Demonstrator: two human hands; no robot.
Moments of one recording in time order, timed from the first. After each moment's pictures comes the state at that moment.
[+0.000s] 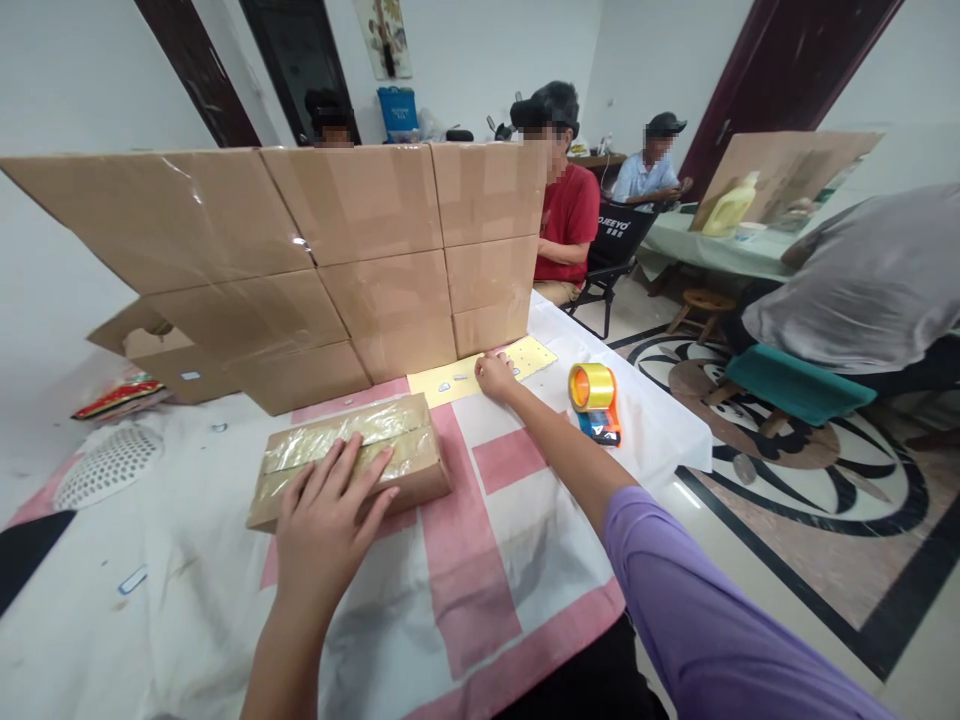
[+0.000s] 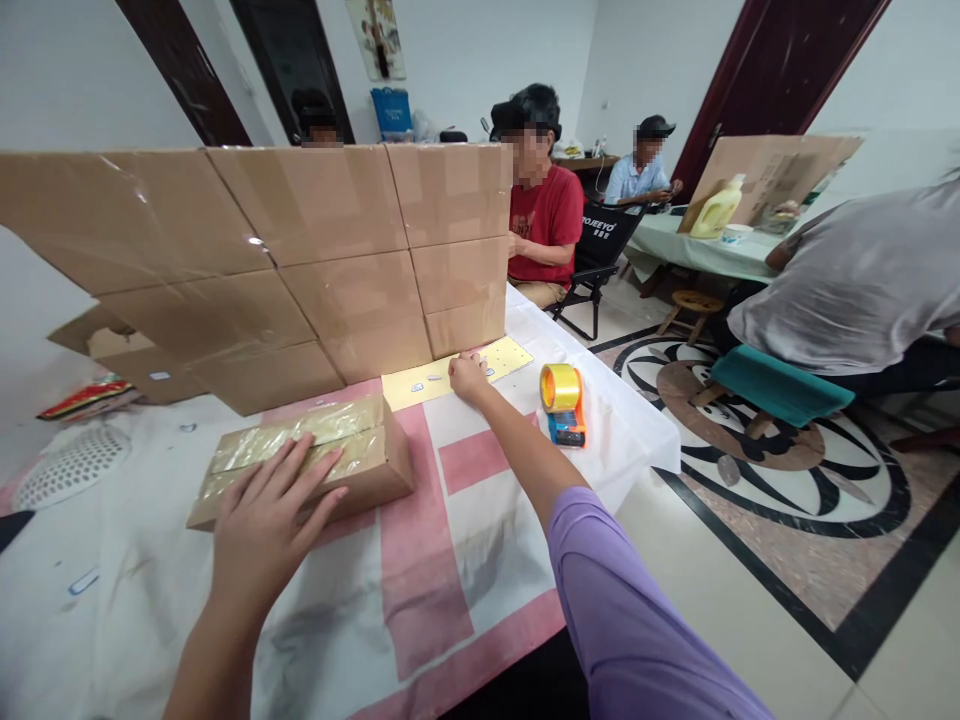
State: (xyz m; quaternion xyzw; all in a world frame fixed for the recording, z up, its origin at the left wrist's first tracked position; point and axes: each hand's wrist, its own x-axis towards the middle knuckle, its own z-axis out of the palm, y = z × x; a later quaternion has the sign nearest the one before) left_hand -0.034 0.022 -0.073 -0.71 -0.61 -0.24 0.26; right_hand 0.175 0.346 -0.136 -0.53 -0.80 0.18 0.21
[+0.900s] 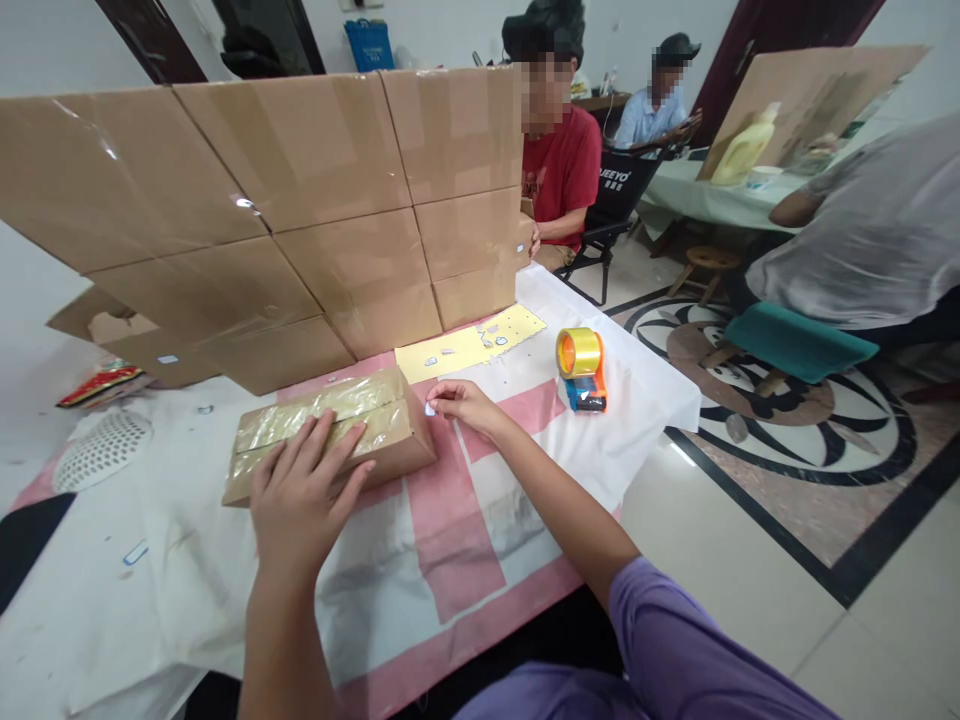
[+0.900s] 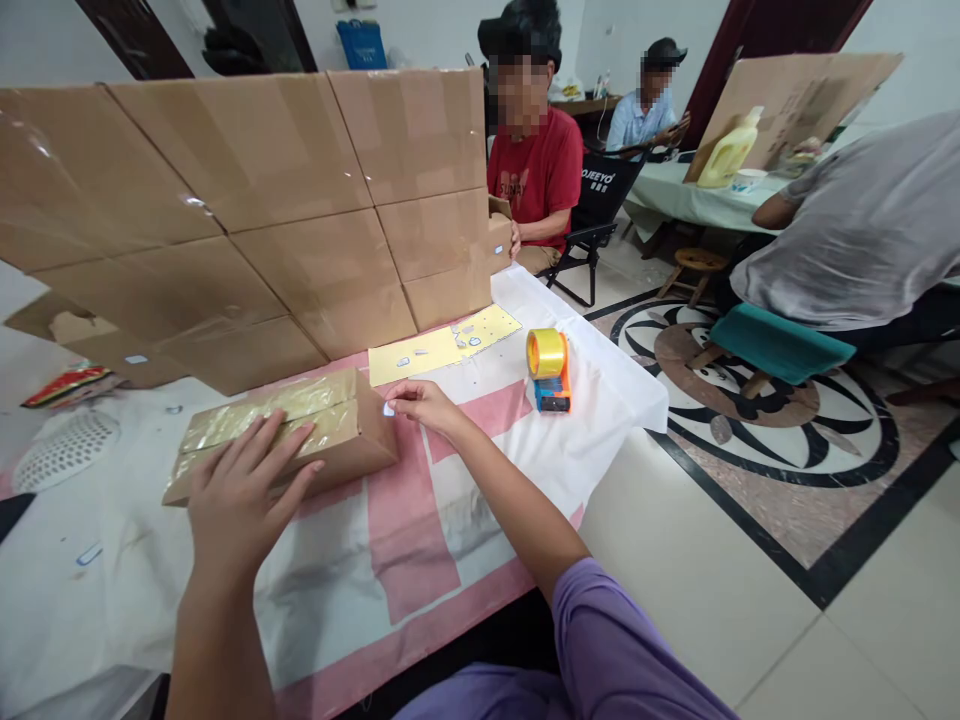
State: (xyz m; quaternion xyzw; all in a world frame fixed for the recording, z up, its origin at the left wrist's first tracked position) left_hand -0.033 0.018 -0.075 -0.70 -0.63 -0.24 0.22; right_hand 0.168 0.196 -0.130 -0.23 -0.55 0.71 0.38
